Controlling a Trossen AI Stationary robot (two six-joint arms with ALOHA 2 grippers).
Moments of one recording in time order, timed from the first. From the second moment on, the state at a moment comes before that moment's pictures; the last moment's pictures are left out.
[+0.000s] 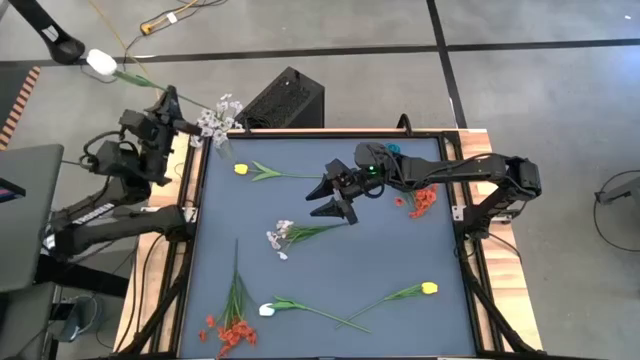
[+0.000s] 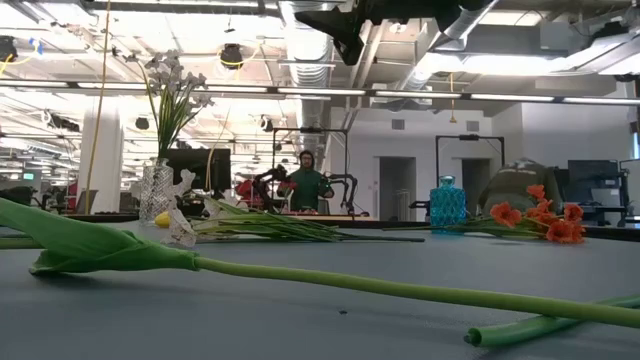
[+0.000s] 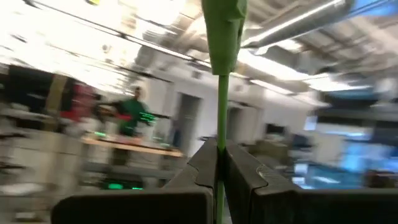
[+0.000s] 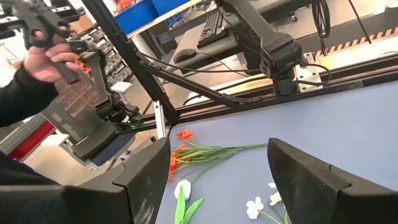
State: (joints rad) left arm 0.49 0.55 0.72 0.45 -0.76 0.23; right arm -0.13 1.56 1.19 0.15 -0.50 0.34
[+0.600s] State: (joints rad) left arm 0.96 0.72 0.72 0.27 -0.64 0.08; right arm -0.07 1.56 1.19 0.10 -0.50 0.45
